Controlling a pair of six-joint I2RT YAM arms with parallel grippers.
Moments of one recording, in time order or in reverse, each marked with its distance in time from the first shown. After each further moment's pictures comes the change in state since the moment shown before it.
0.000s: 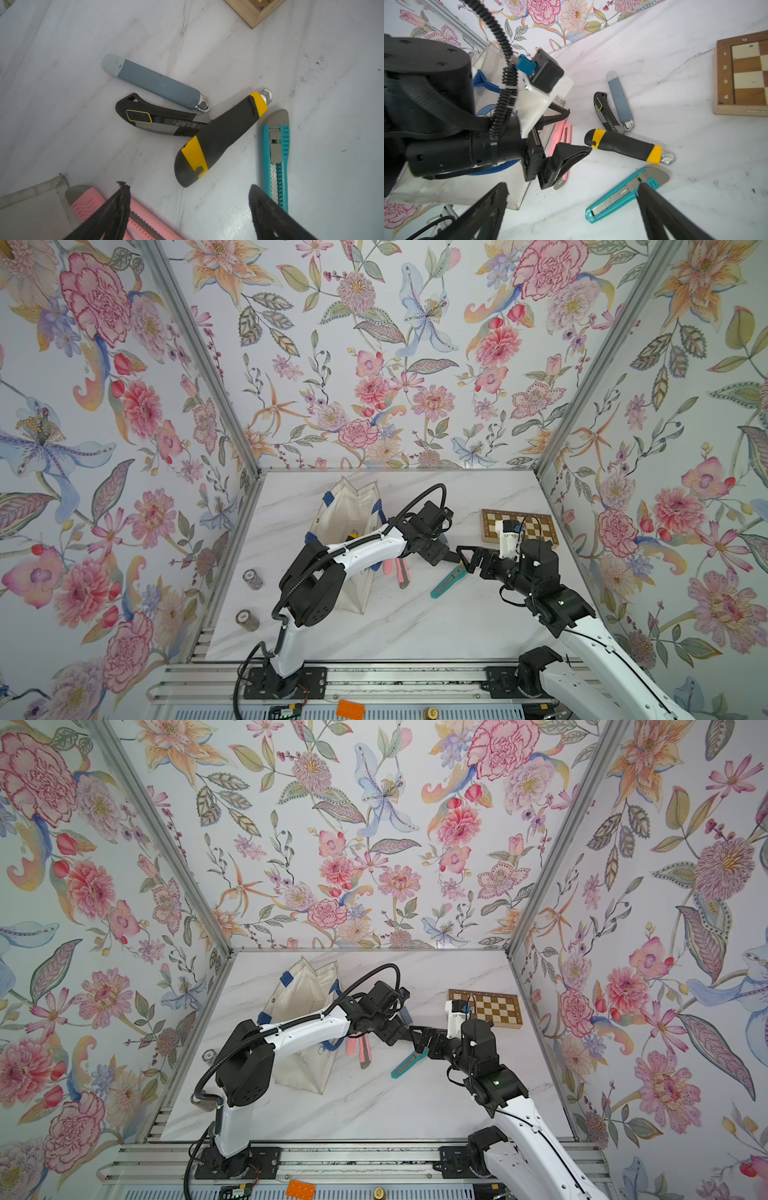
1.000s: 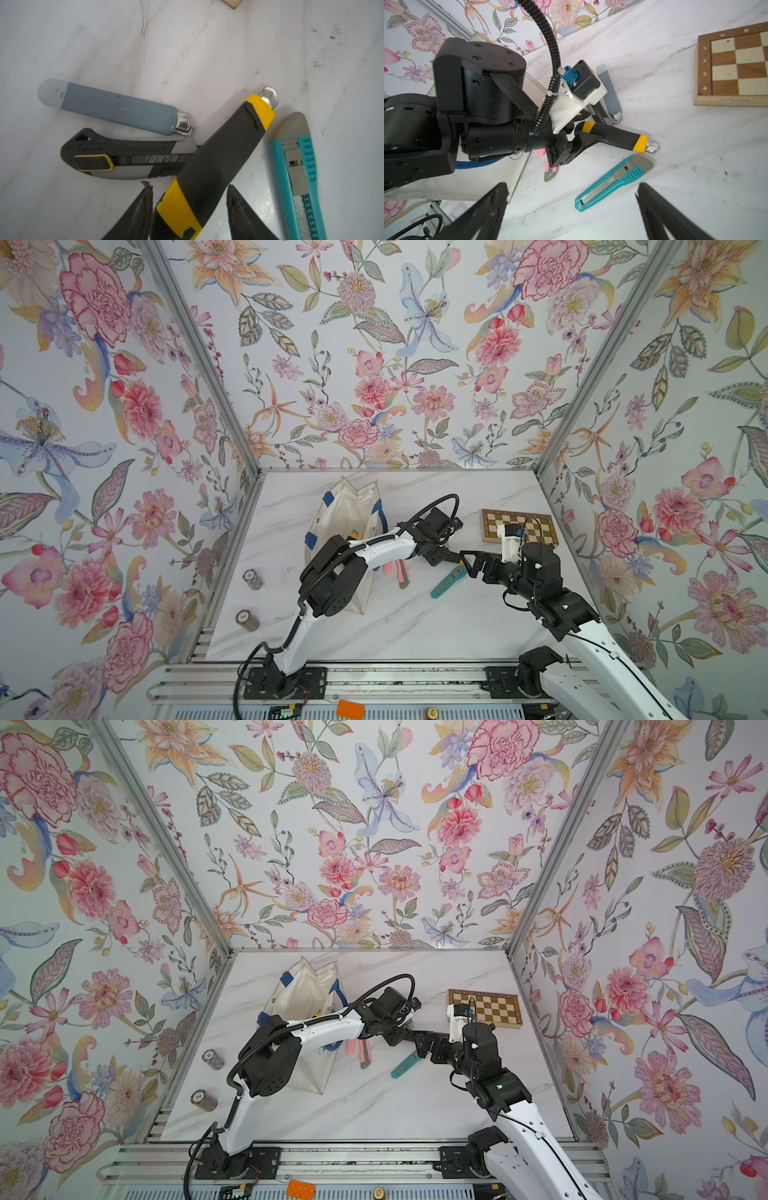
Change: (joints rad) left arm 0.000 0.158 0.052 0.101 0.072 0.147; right arm -0.005 -0.031 0.000 -0.084 0.031 -0.033
